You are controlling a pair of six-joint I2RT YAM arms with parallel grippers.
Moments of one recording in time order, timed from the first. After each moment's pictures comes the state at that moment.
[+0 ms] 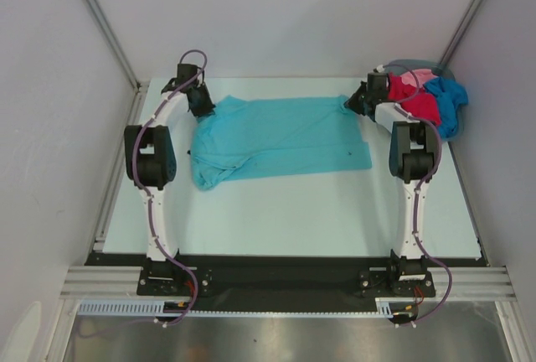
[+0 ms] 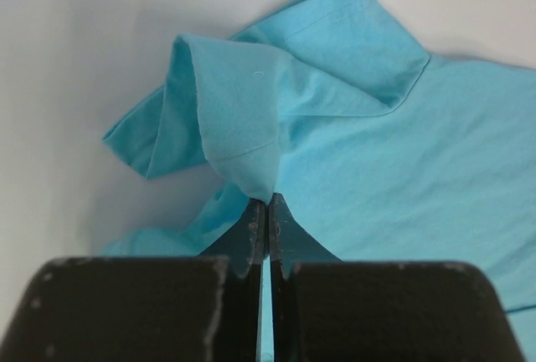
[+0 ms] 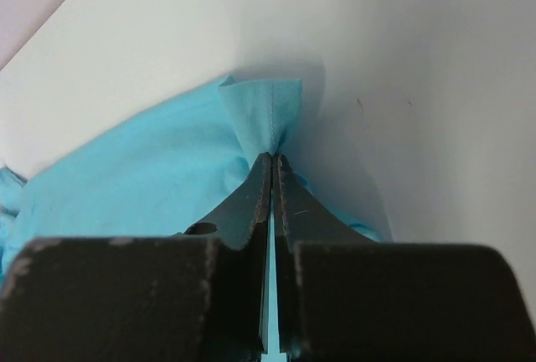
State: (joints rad) left arm -0.06 2.26 1.92 -0.53 0.11 -0.41; right arm 0.04 2.40 1.84 -0.04 -0.14 0.64
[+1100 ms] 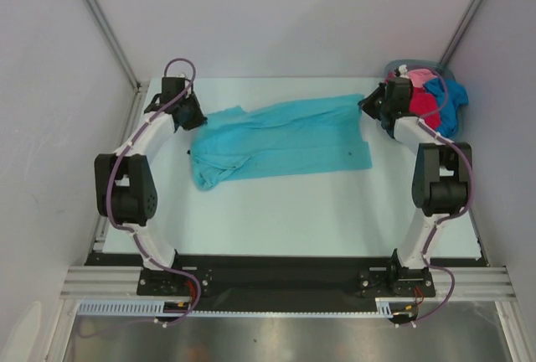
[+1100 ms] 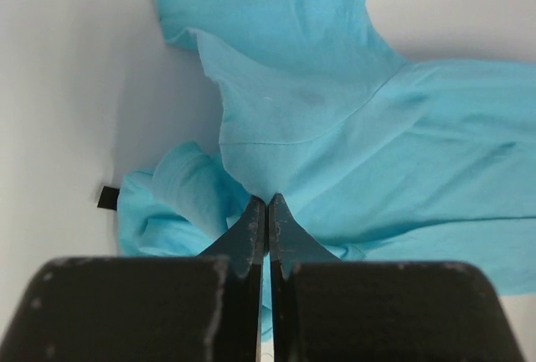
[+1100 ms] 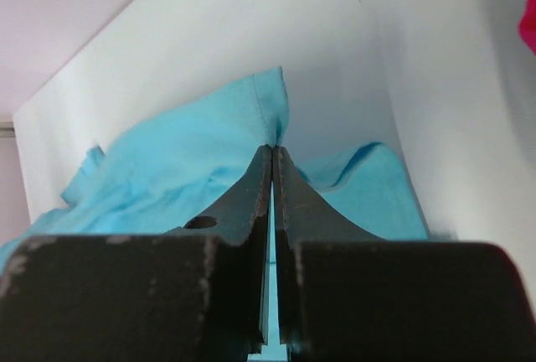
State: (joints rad) left arm -0.06 1.81 1.42 -0.41 0.09 -0.42; right arm 0.02 1.91 1.34 0.09 -0.11 0.65
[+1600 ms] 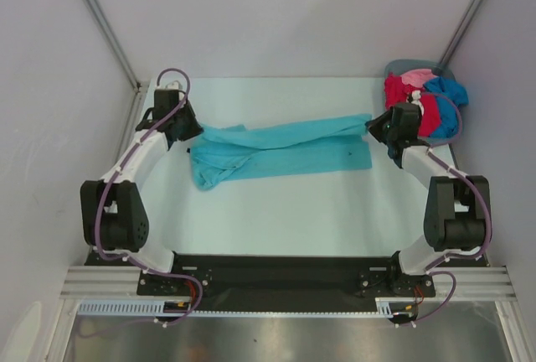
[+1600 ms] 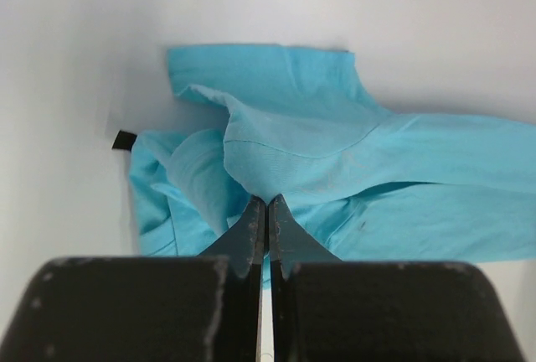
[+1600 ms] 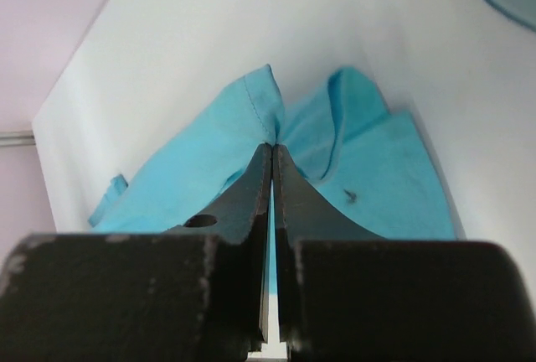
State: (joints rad) left arm -0.07 1.57 1.21 -0.37 0.08 -0.43; right arm 0.01 1.58 0.96 0.15 -0.04 0.76
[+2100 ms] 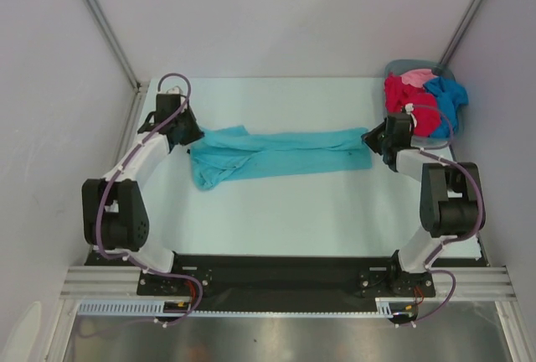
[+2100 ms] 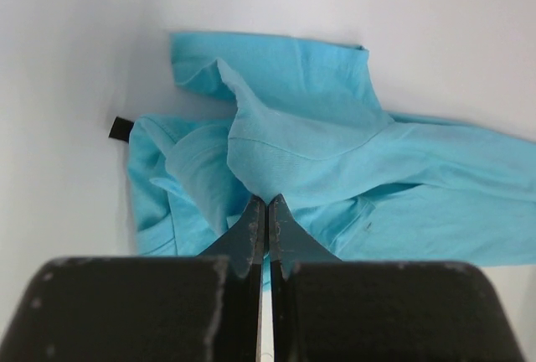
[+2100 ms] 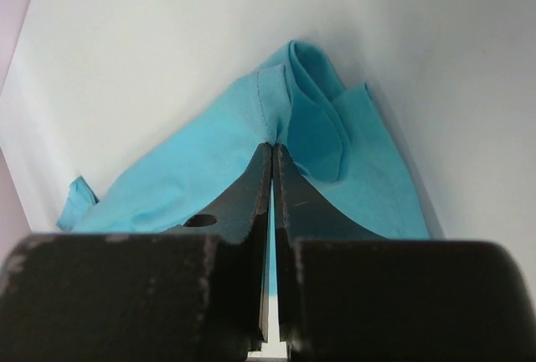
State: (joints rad) left arm -0.07 1.56 1.14 -0.35 0.07 -0.46; right arm 0.01 1.67 0.87 0.23 -0.04 0.80
